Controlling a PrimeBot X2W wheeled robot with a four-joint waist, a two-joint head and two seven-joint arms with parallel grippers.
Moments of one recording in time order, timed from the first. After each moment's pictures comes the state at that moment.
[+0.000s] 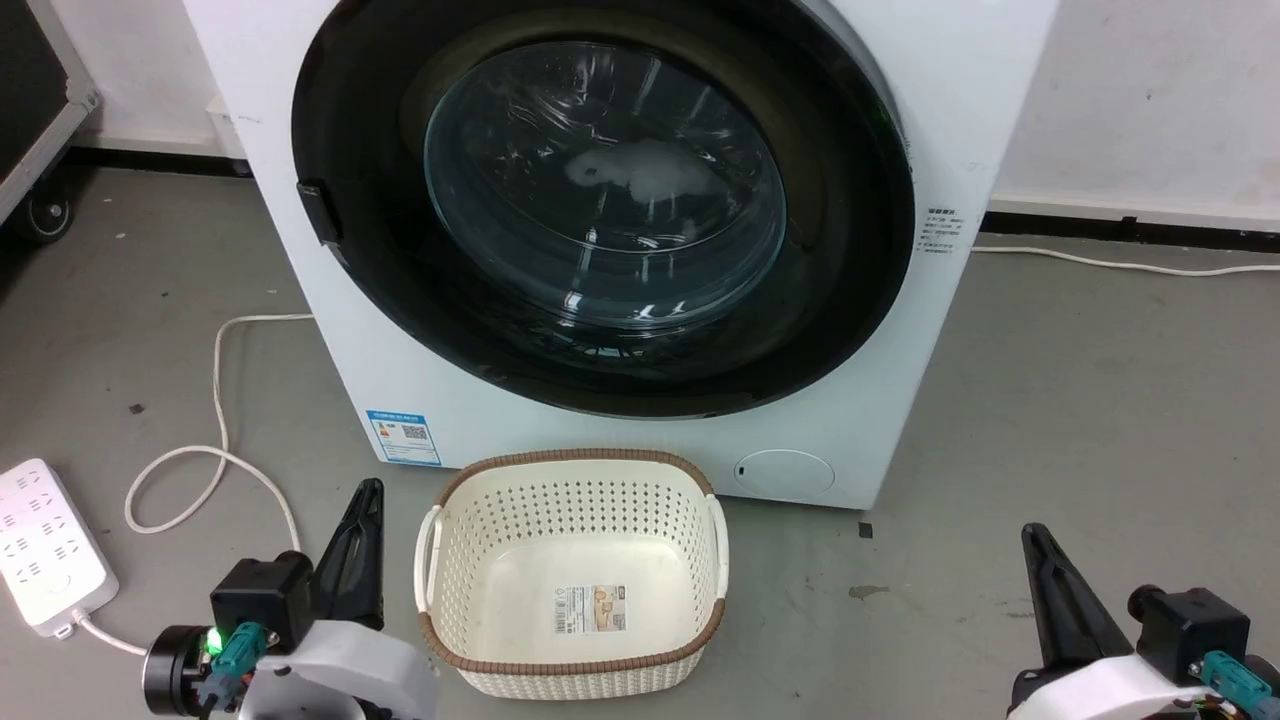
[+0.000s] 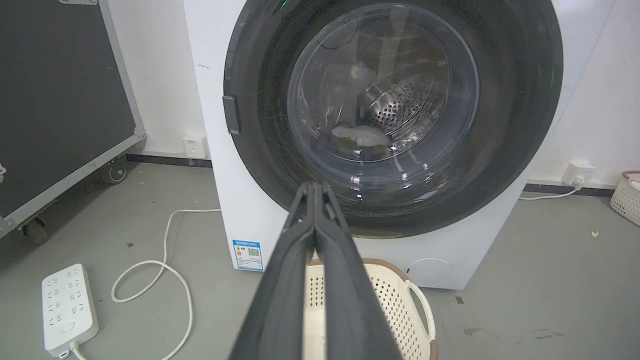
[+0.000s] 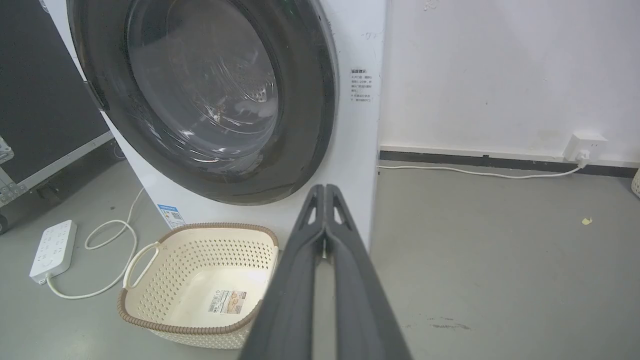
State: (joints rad) left arm -0.04 0.23 -0.15 0.06 -0.29 0.07 -0.14; right arm 0.05 -0.05 -0.05 0.06 0.12 0.13 -0.10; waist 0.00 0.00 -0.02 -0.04
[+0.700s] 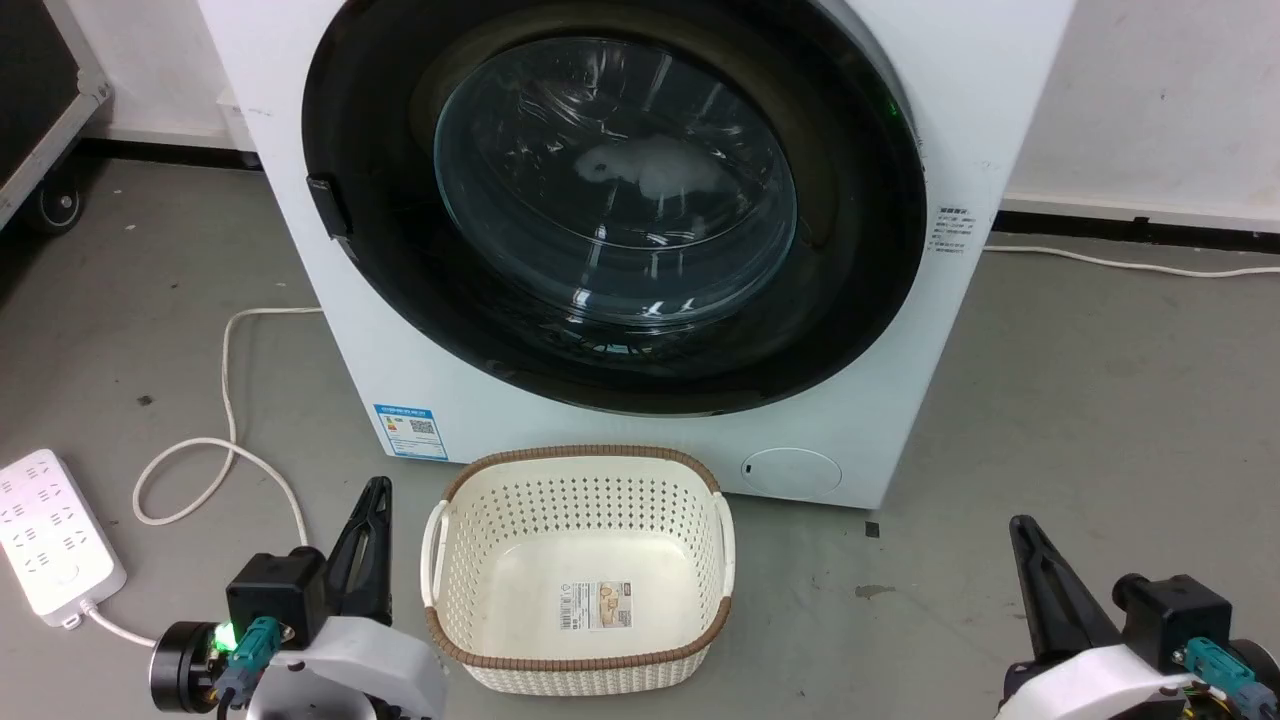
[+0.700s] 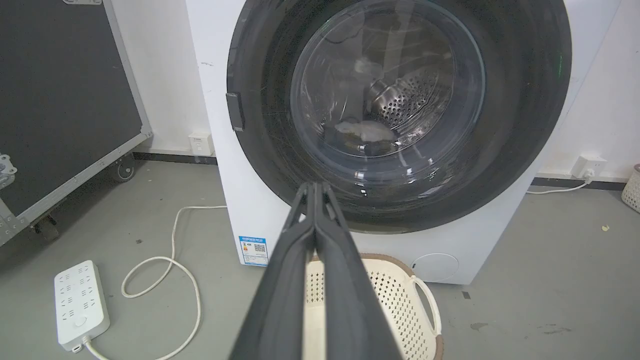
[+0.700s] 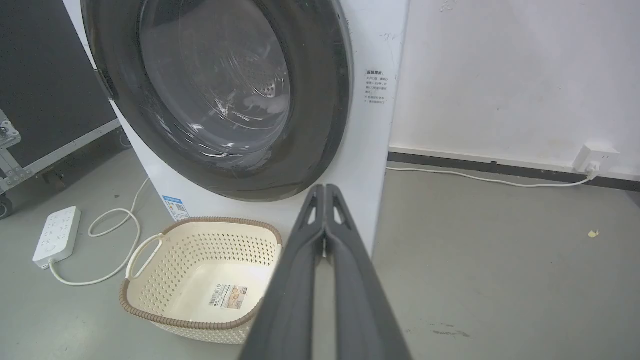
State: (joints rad) left arm -0.04 0.17 -0.11 0.05 -0.21 0.05 -0.10; right arm 0.04 -0.05 -0.03 0.05 0.08 0.13 -0.07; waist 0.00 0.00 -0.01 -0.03
